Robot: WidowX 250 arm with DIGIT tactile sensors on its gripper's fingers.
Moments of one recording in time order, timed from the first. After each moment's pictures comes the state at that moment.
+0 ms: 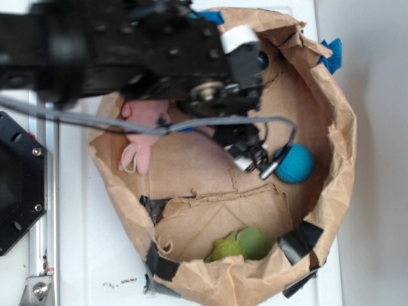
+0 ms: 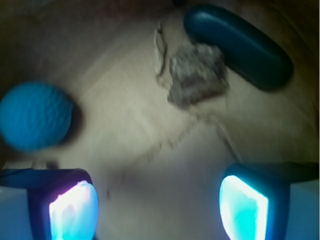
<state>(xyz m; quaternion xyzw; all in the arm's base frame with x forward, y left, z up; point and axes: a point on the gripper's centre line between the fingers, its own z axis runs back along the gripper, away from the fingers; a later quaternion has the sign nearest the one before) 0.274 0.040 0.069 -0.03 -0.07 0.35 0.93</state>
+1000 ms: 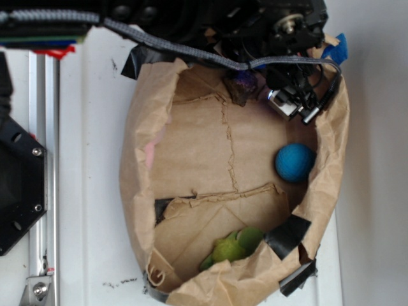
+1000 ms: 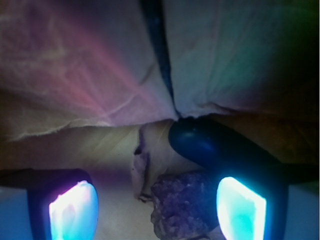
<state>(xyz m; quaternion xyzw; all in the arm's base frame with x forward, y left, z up) 0.313 0.092 0.059 0.00 -0.07 0.36 0.93</state>
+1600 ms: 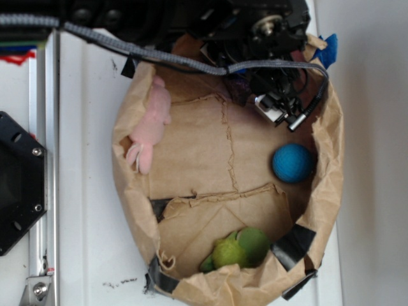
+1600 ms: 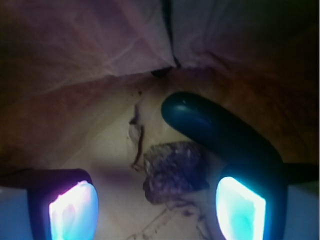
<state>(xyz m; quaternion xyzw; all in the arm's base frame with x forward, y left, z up) 0.298 0.080 0.067 0.00 -0.08 0.35 0.93</state>
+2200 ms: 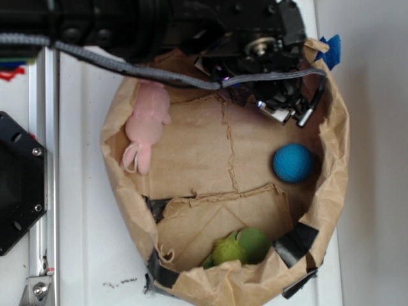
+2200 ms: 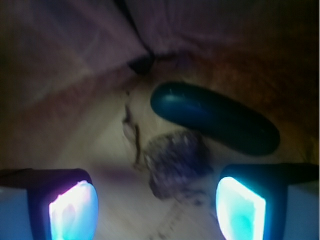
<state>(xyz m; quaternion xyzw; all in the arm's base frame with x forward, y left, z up) 0.304 0.081 0.065 0.00 -0.09 0.45 0.89</state>
